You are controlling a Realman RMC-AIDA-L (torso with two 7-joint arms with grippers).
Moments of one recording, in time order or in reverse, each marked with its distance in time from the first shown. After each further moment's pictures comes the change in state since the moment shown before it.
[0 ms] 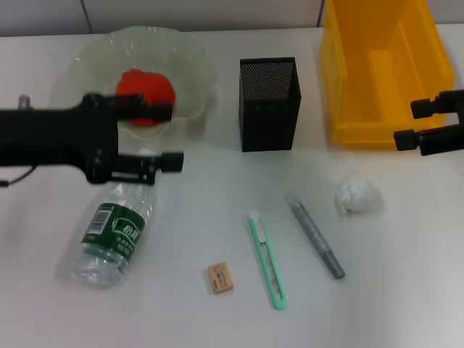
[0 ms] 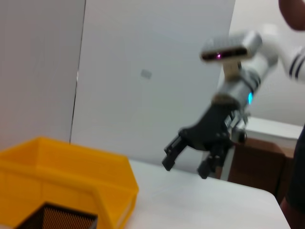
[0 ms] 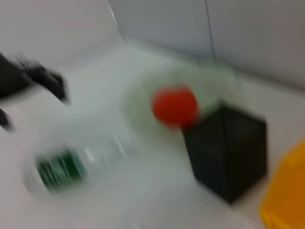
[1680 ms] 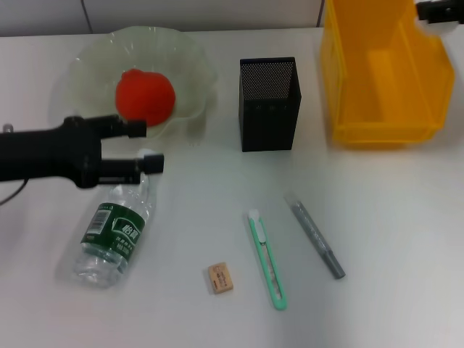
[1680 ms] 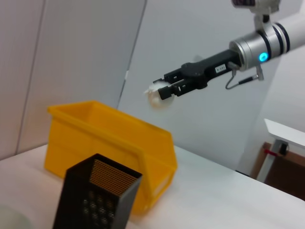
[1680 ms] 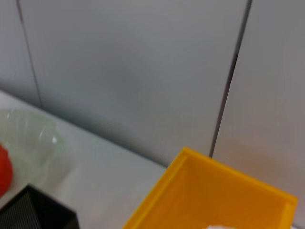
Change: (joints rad) left arm 0.058 -0.002 -0.018 -0.020 0.018 -0.089 -0.094; right arm 0.075 0.036 -0.098 -0.097 -0.192 0.478 0.240
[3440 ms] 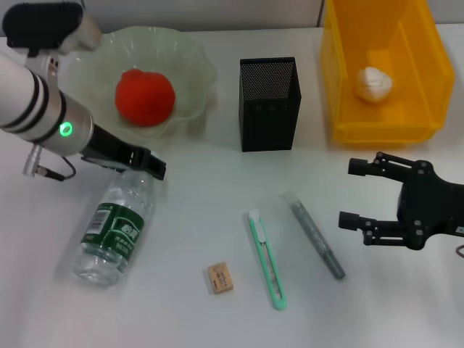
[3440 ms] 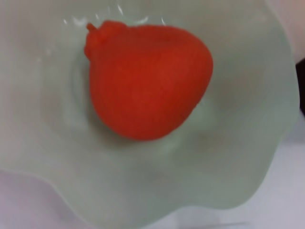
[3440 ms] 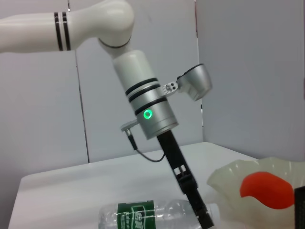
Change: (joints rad) left arm -0.214 -0.073 0.553 0.228 0.711 -0.460 -1.330; right arm -0.210 -0.059 0.121 0.977 0.626 -0.363 -1.317
